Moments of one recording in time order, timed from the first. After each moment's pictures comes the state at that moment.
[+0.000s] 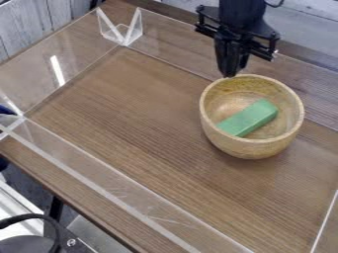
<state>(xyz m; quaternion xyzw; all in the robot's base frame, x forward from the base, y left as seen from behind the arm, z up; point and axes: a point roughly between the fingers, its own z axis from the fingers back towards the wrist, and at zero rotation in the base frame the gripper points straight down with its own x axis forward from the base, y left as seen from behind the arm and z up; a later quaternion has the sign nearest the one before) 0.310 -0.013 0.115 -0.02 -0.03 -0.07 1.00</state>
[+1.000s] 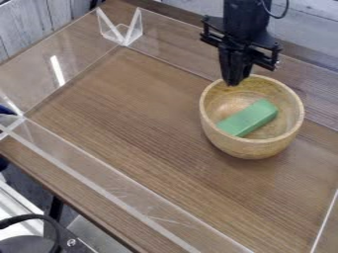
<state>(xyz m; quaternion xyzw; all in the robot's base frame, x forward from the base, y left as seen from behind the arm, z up) 0.312 -0.018 0.104 -0.02 -0.02 -0.09 1.00</state>
